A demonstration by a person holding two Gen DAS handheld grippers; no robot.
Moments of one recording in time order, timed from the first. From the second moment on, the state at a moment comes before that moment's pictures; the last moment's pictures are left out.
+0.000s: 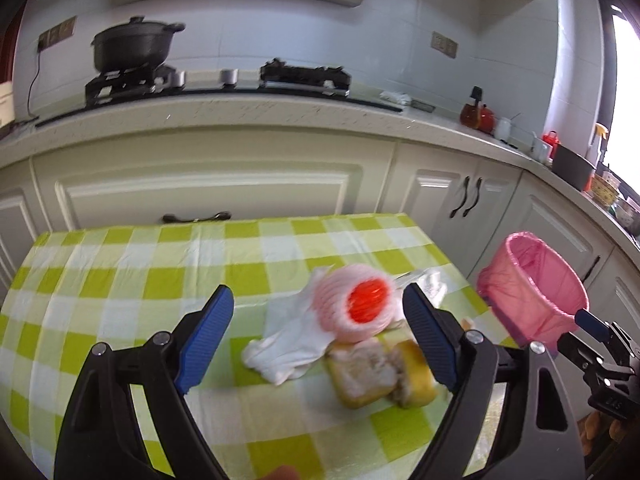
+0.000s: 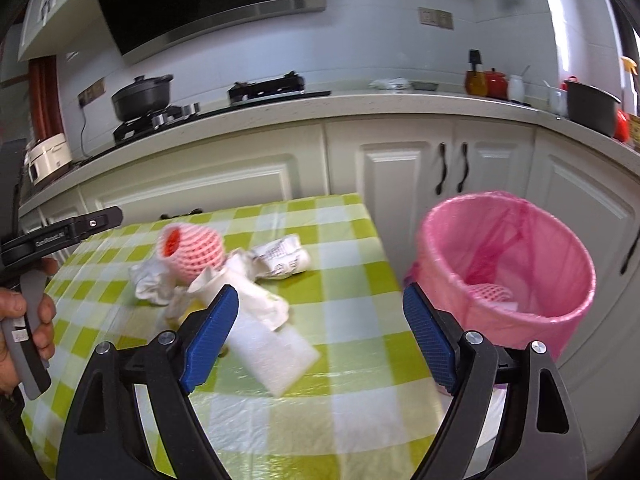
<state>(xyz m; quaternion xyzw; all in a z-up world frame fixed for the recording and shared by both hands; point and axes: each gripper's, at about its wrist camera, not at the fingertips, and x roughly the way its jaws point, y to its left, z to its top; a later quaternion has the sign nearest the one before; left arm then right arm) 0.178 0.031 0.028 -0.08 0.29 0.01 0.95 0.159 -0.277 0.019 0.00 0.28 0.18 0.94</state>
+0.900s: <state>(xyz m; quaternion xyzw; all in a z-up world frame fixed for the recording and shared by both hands) 0.225 0.048 -0.064 -0.08 0.41 0.01 0.91 0.180 -0.216 -0.041 -0.04 0.36 0.20 0.91</state>
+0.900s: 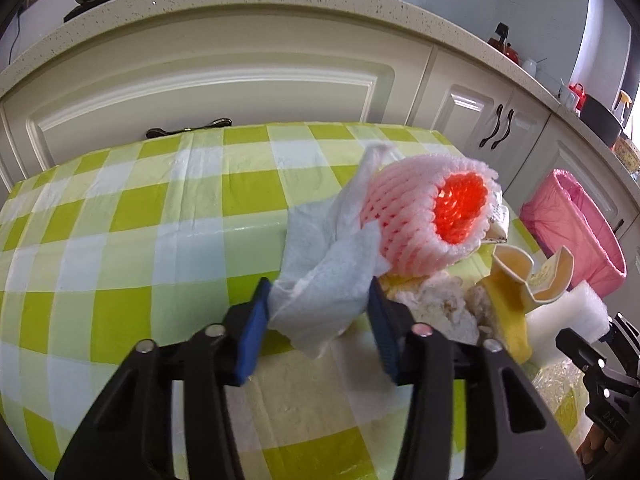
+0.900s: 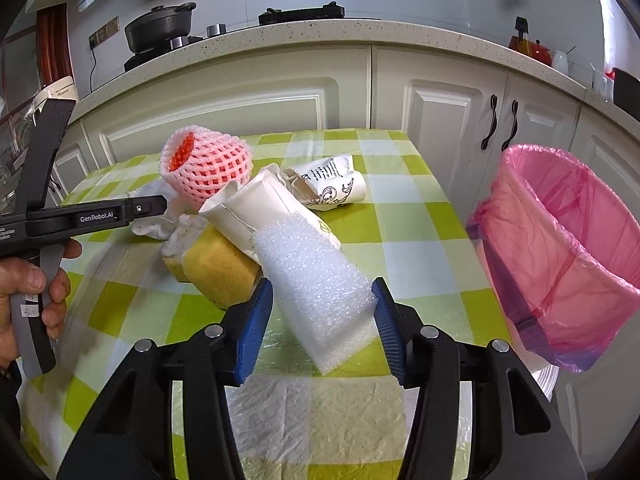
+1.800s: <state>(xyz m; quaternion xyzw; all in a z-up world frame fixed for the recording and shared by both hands) 0.165 0.076 -0.026 -0.09 0.39 0.03 0.92 0.171 -0.244 -0.009 -0.02 0.33 0.19 0.93</state>
